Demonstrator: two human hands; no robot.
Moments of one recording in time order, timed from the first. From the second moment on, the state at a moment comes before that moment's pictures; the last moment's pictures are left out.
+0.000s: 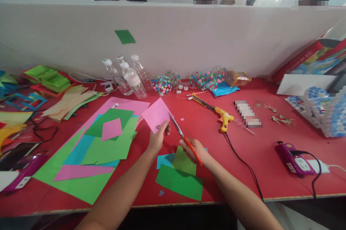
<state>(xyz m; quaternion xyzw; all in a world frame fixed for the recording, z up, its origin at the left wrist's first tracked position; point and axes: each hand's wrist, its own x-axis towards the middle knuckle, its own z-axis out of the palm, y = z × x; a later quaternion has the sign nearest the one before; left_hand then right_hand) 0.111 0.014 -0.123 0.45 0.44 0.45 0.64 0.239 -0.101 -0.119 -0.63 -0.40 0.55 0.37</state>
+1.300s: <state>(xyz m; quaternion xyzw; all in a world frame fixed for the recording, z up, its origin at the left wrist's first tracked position) 0.086 0.044 -0.109 0.59 0.36 0.46 0.57 0.254 -0.100 -0.109 -0.60 -0.50 0.55 0.31</state>
